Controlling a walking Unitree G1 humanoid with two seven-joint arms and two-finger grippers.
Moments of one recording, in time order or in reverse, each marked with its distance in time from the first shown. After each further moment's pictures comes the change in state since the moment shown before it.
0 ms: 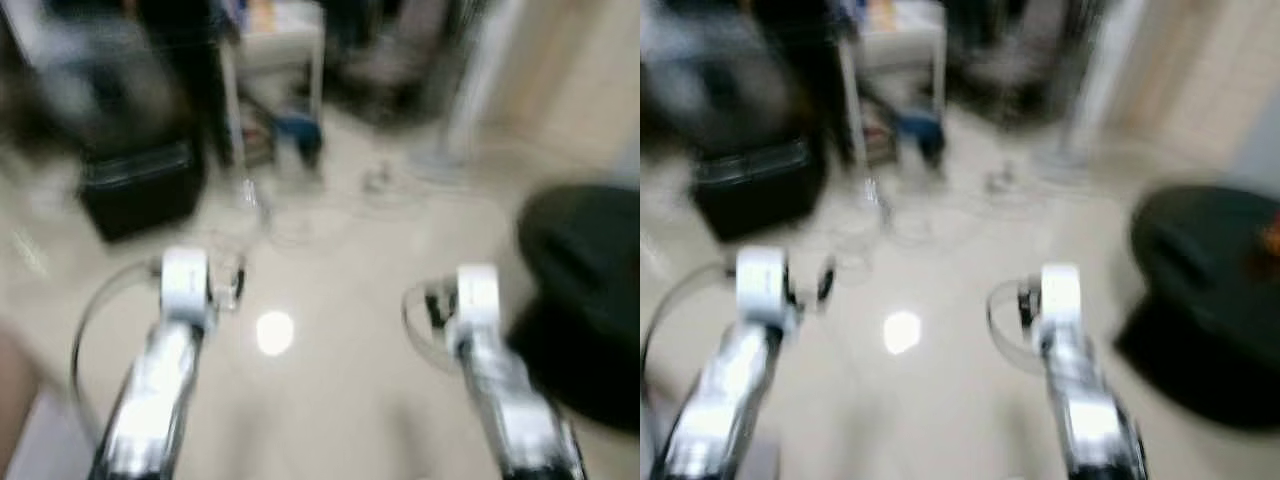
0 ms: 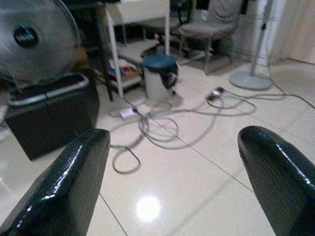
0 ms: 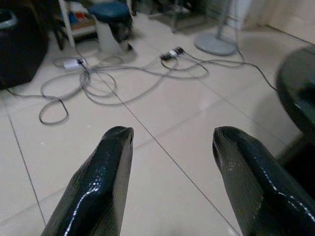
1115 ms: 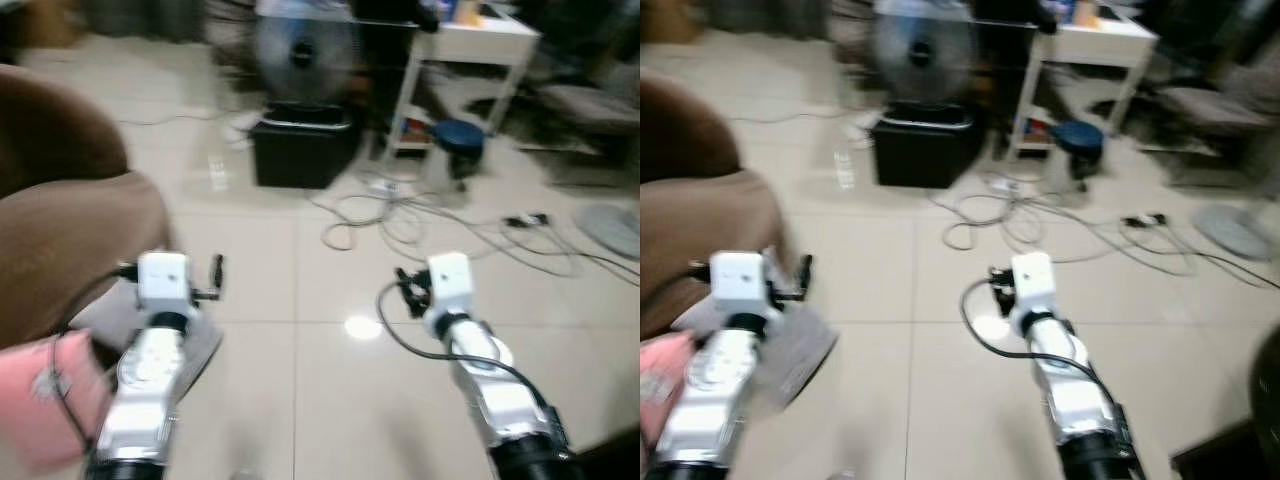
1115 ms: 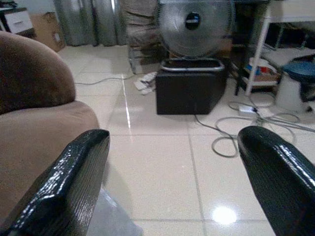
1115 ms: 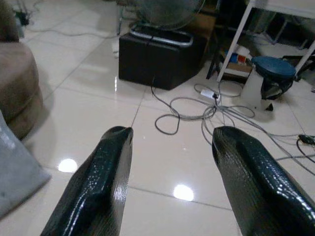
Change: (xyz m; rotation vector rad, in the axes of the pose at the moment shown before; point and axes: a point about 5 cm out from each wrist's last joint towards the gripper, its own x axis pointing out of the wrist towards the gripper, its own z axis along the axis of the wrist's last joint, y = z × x) left arm 0.004 0.005 0.005 -0.001 -0.053 0.055; right arm 0.013 0.010 0.019 -0.099 -0.122 0.115
